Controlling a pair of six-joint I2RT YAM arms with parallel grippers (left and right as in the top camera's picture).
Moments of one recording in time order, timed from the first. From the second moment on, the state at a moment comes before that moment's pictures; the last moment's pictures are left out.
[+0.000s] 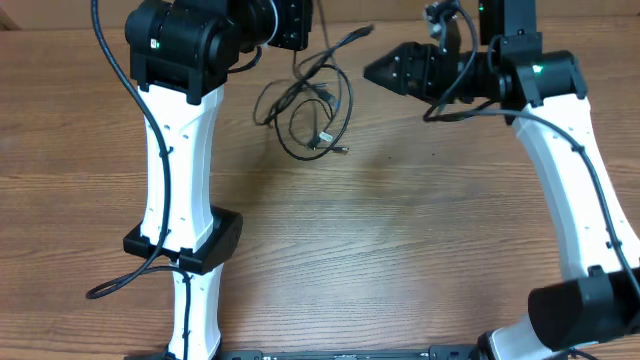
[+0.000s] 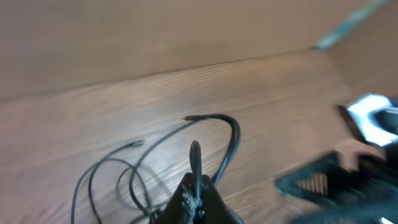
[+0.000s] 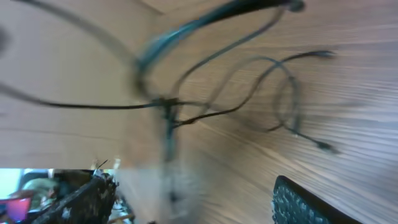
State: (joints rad) left arm -0.33 2.25 3.13 -1.54 0.23 -0.22; right arm 0.18 1.72 1.78 -0.86 -0.79 0.38
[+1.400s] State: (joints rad) left arm -0.35 2.25 3.13 -1.62 0.24 -0.37; right arm 0.45 1.97 1.78 -0.37 -0.53 0.91
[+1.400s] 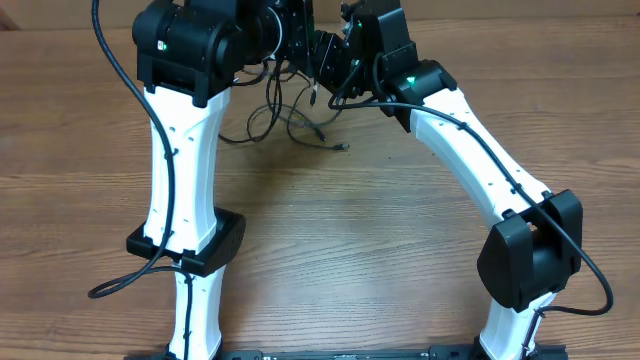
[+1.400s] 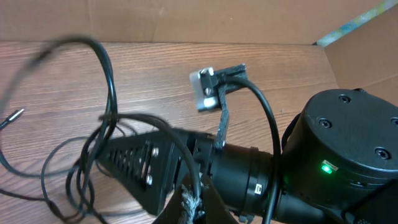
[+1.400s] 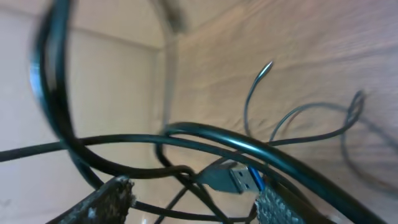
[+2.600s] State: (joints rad) left arm -0.12 1.97 3.13 -1.55 0.50 -0.39; right arm 0.37 2.09 1.78 -0.77 -0.12 0.84
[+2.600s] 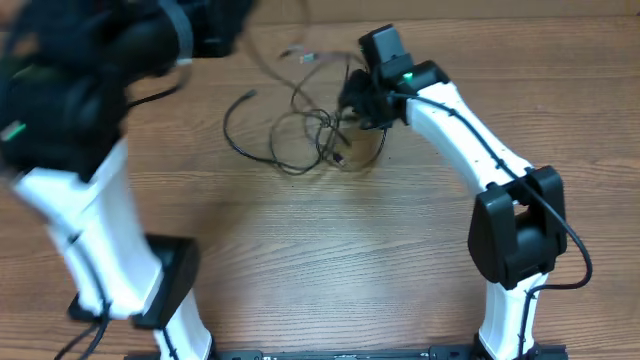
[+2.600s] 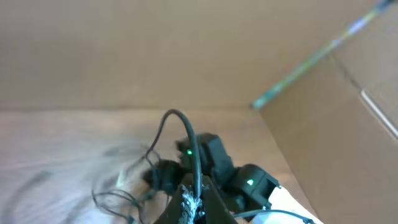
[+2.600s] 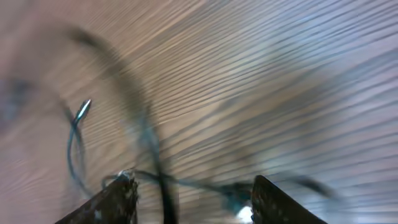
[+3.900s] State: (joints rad) left arm 0.31 1.80 3.11 -0.76 0.69 -0.70; right arm 0.36 1.94 1.68 -0.85 -0.57 0.26
